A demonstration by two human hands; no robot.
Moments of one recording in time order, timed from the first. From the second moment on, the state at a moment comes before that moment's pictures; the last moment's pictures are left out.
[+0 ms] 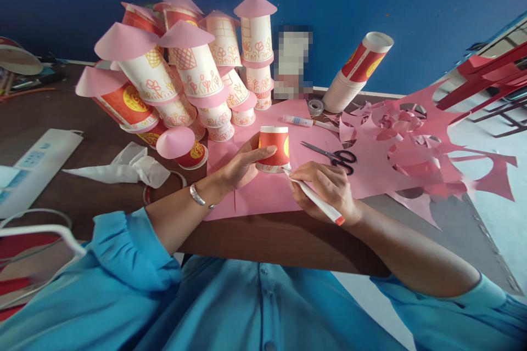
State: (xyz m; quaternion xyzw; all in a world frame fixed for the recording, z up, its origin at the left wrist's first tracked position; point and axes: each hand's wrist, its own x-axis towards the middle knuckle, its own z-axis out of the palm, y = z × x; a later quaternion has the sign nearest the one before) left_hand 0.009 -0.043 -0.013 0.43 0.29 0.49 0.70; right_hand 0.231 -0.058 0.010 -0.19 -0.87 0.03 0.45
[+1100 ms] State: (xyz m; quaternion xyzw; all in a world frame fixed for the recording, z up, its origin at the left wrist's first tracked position) left_hand 0.009 -0.044 -0.012 0.44 0.31 0.48 0.69; right_hand 0.229 -0.063 0.009 -0.18 -0.88 0.04 0.44
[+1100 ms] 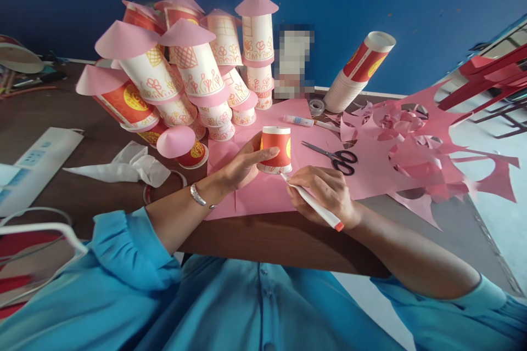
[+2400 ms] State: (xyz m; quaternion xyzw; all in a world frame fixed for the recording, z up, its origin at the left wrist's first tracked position) left_hand 0.010 -0.043 -0.013 0.45 0.29 0.49 0.69; right_hand 0.231 -0.061 0.014 -0.17 -0.89 0.08 0.42
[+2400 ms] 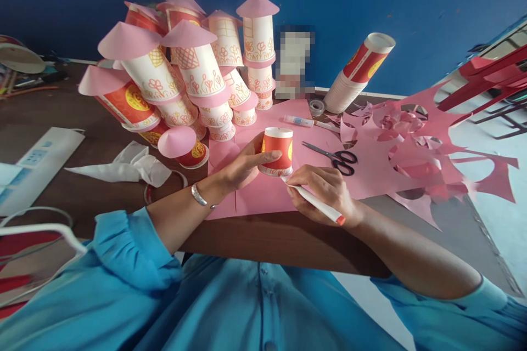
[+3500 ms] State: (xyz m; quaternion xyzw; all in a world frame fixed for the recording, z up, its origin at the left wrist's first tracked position) left_hand 0.011 -0.045 -0.010 0.42 0.30 0.50 0.70; right_hand 0.230 -0.059 0.011 -0.16 -0.88 0.06 0.44
